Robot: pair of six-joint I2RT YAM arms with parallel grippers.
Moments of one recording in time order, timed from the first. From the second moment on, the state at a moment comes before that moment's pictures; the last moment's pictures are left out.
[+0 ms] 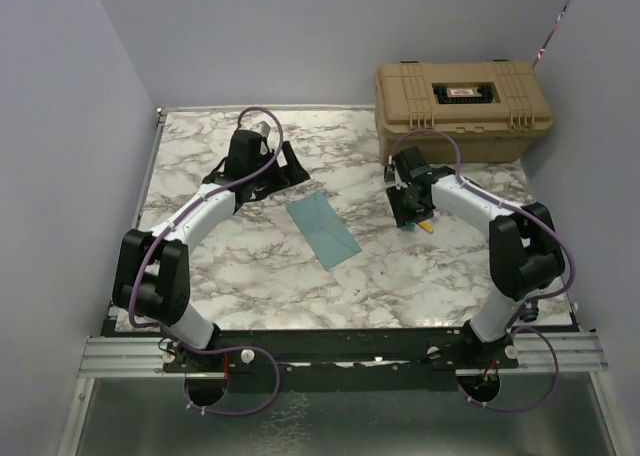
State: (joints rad) left arm -0.31 1.58 1.10 -0.16 0.28 -0.60; right arm 0.40 1.70 1.16 -0.64 0.13 0.10
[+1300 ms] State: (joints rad) left arm -0.32 1.46 1.01 0.21 0.41 -0.68; right arm 0.39 1.40 1.06 -0.18 -0.46 0.32
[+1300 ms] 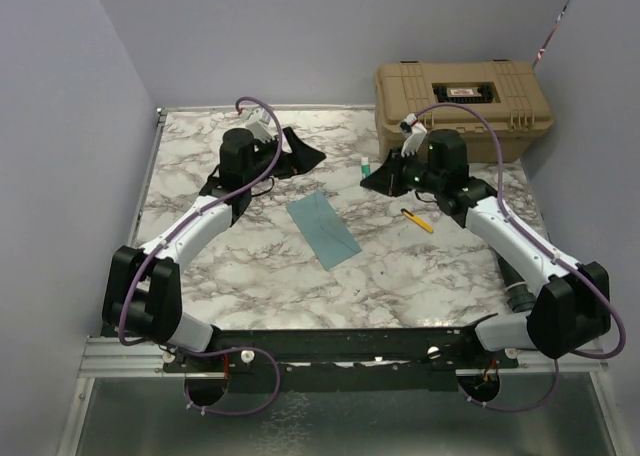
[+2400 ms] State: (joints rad) left arm -0.51 1.46 1.07 0.61 0.62 -0.82; right arm 0.39 1.37 1.09 0.23 -0.91 0.55
